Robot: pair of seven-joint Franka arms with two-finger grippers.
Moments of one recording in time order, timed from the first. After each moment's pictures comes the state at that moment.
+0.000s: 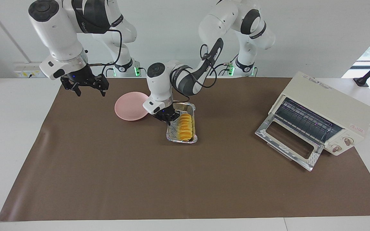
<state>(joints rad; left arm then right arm) -0.90 0.64 0.00 -1.38 0.09 2.00 -0.80 -0.06 -0.02 0.12 -1.71 -0.03 1.63 0.07</state>
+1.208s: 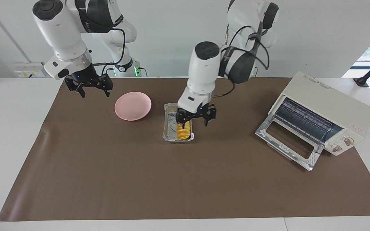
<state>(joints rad) -0.58 0.45 0.04 -1.21 -0.02 1.76 -0.60 -0.02 -0.02 0.13 -1.72 0.00 1.67 0.07</state>
